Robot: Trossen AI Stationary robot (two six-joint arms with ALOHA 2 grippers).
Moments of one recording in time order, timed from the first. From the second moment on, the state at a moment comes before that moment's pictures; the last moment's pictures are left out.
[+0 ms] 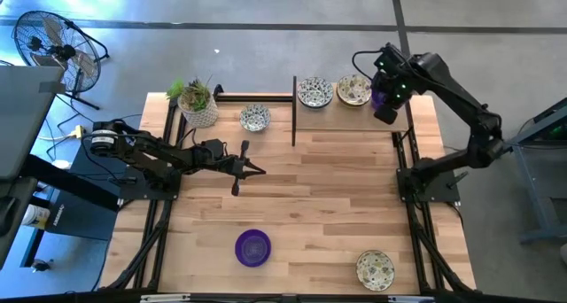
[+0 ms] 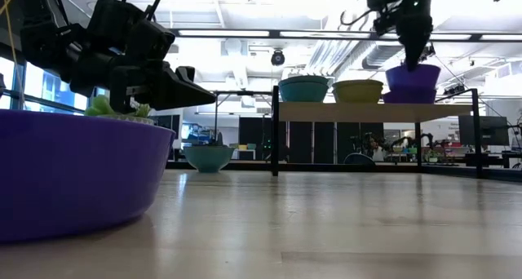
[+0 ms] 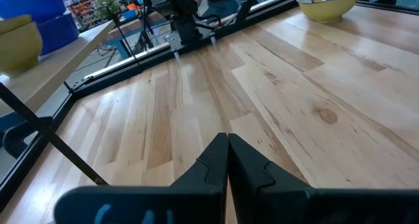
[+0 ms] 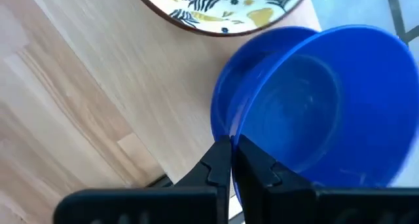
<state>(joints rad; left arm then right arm) 0.14 1.44 0.30 0.97 0.26 0.41 -0.86 1.37 1.51 -1.48 0.17 -0.34</state>
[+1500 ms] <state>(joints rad) 0.14 1.44 0.30 0.97 0.25 0.41 -0.70 1.04 1.41 -1.25 0.04 -0.19</state>
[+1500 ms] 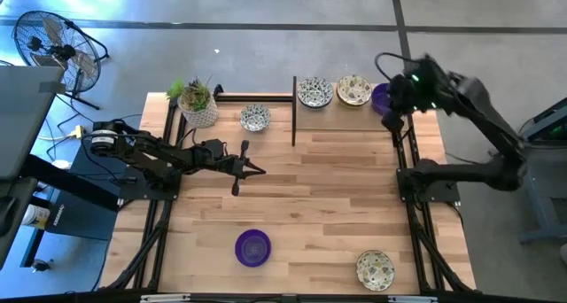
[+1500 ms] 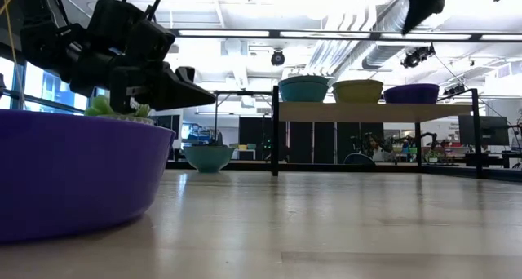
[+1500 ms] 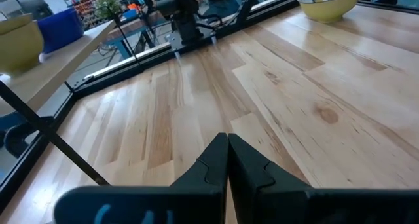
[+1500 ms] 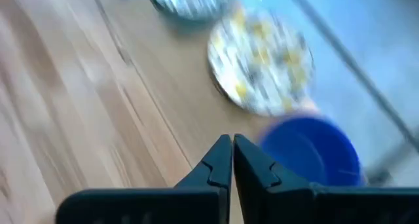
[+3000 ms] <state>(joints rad) -0.36 1.49 0.97 -0.44 0.14 0.04 -0.04 0.55 0.23 0.26 -0.03 -0.14</state>
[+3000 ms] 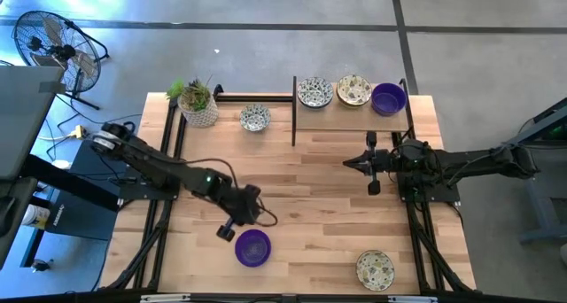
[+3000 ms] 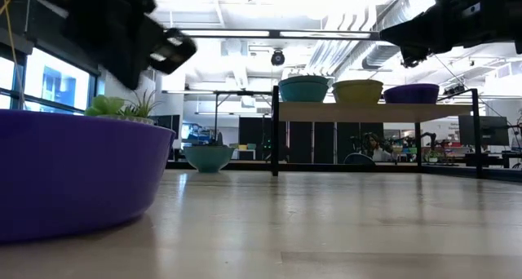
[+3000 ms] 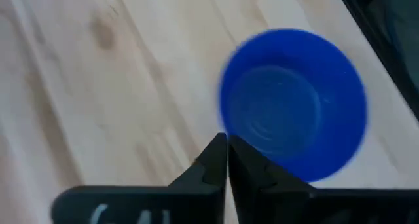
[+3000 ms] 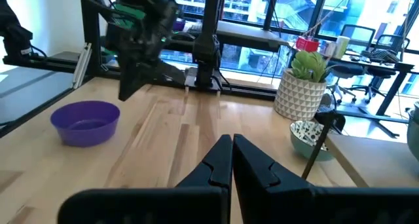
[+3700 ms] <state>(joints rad) -0.43 1.61 0.97 -0.44 0.13 -0.27 -0.04 0.55 0.23 0.26 -0.03 -0.14</state>
